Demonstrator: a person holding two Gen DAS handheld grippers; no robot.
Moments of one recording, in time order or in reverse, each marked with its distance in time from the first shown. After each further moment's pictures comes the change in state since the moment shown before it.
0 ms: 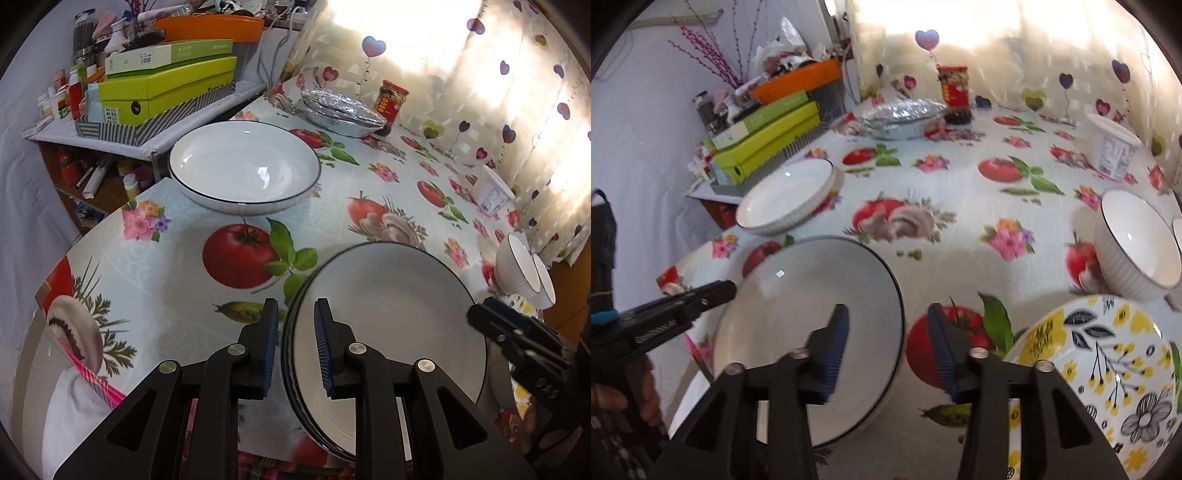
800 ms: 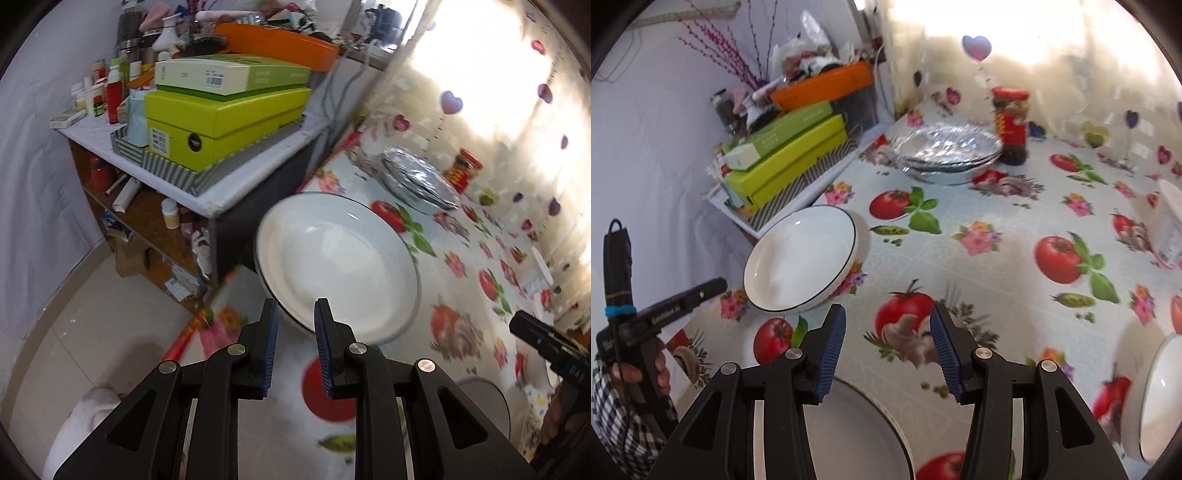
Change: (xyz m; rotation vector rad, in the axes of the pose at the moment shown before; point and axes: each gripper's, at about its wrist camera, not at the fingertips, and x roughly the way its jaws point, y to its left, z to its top) left arm 0.024 0.086 0.092 -0.138 -0.080 0.096; right arm 0.075 0.010 0.118 -0.082 0.070 0.111
